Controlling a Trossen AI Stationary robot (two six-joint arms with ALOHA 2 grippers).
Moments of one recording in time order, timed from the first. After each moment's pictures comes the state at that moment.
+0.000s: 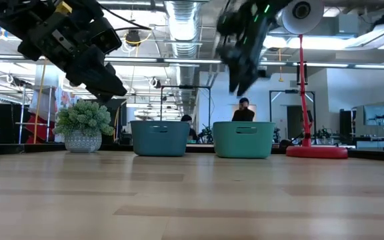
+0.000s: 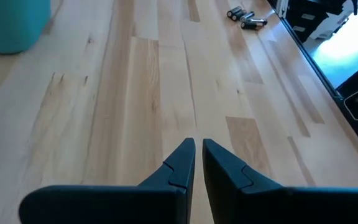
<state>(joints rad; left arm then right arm) 0.03 1.12 0.44 0.18 0.23 -0.11 -0.48 1.78 1.63 -1.03 -0.04 0.36</state>
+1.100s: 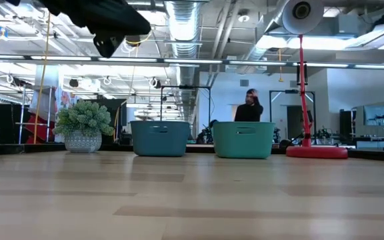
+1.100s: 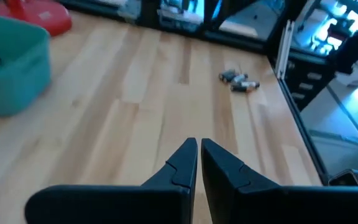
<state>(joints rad) -0.37 1.25 0.70 0.18 -0.33 -0.35 0.84 1.28 0.96 -1.10 0.18 1.56</state>
